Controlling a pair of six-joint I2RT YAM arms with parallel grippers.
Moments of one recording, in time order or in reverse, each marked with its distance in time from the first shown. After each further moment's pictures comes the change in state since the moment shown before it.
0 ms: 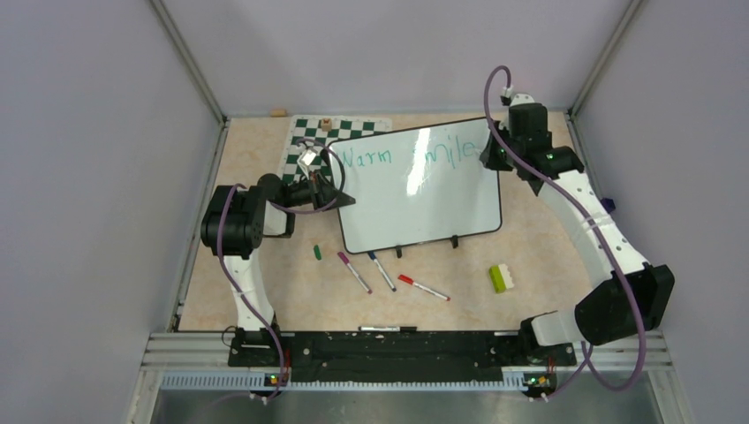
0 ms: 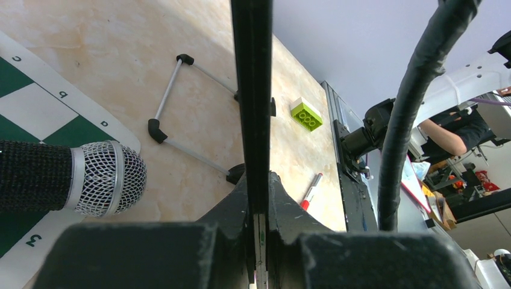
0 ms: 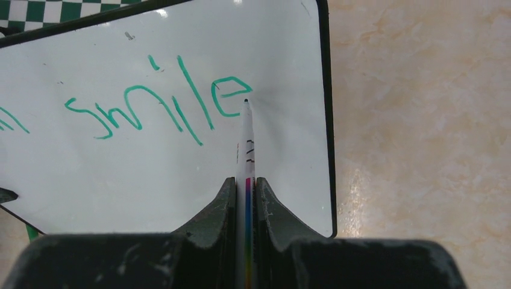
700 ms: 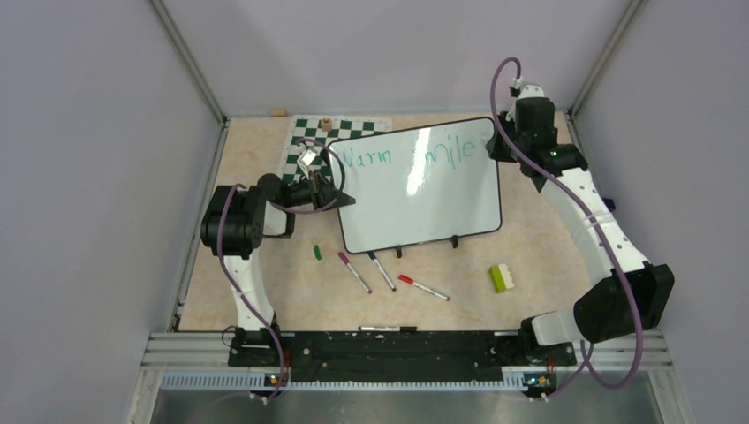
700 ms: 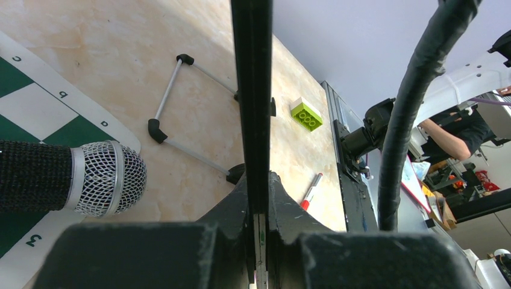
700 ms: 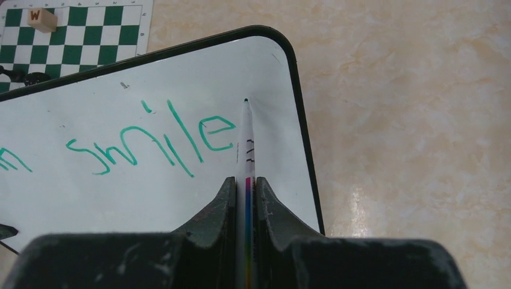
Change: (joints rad) left arm 0.000 0.000 0.000 0.000 0.000 0.000; right arm -0.033 0.006 0.024 0.058 0.037 0.001
